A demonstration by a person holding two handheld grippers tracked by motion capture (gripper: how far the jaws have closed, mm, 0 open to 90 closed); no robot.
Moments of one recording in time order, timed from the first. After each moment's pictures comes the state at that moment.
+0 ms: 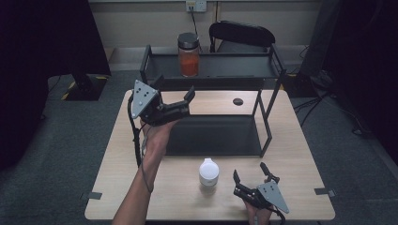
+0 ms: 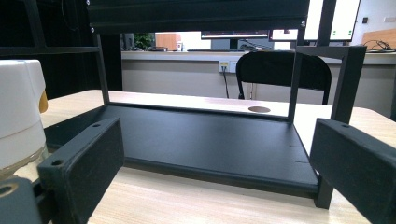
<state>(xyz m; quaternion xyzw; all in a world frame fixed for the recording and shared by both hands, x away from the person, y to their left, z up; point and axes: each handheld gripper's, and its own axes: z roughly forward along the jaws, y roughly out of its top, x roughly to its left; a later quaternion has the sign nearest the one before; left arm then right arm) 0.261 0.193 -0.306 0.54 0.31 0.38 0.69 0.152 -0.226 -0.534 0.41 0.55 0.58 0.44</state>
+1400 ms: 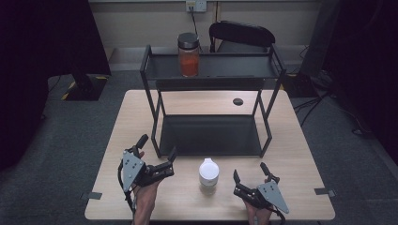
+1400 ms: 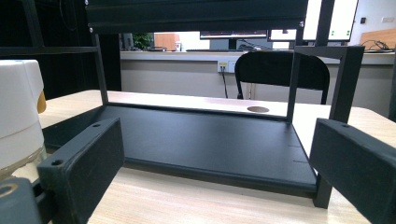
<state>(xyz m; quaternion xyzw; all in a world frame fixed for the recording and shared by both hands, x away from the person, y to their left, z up) 0.181 0.220 -0.446 0.54 0.34 0.41 0.65 0.152 -0.225 -0.534 0.41 0.55 0.58 0.45</state>
